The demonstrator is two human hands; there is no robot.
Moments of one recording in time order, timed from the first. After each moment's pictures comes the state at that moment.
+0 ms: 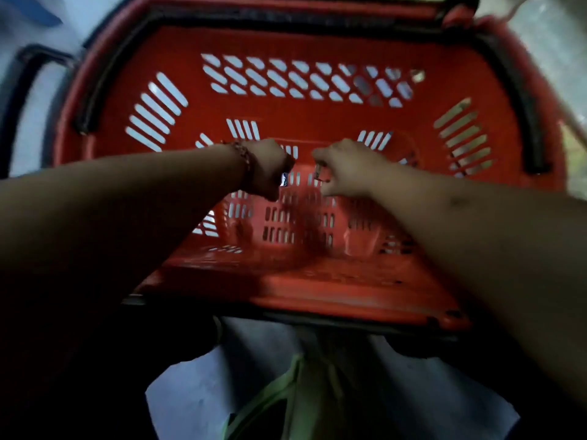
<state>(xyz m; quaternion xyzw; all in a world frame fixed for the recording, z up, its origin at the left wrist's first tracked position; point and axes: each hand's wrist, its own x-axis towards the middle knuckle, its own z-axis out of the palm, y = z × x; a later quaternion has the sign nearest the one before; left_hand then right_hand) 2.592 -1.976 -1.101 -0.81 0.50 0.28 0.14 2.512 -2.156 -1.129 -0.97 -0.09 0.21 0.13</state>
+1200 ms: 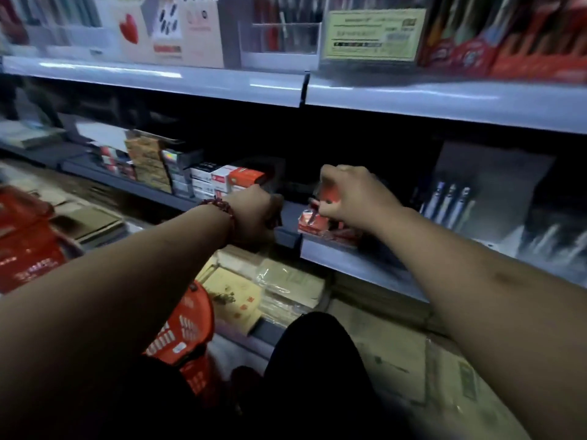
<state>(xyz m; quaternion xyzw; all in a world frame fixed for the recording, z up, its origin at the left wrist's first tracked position) 2.312 -2.243 -0.657 -0.73 0.68 -0.05 -0.03 2.129 -2.369 -0.646 -0.94 0.25 -0.23 0.05</state>
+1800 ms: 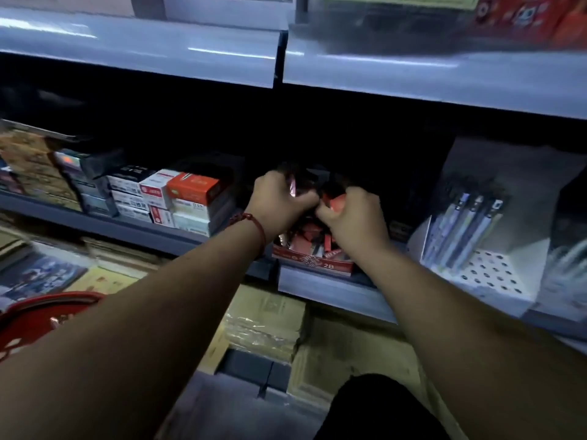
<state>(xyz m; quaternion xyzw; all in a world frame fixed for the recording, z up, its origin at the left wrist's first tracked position) 2.303 -2.386 -0.699 -0.69 0.55 0.09 -0.47 2.157 -2.427 -0.708 -0.77 0.49 -0.37 0.18</state>
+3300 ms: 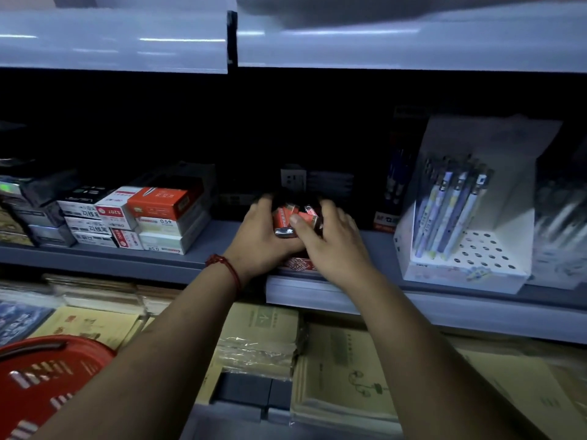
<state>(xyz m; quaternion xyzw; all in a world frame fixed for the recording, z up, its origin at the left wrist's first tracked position) 2.311 -2.391 -0.758 -0.63 0.63 0.16 -0.41 2.153 -2.411 -0.749 -0.78 0.50 -0.31 0.21</state>
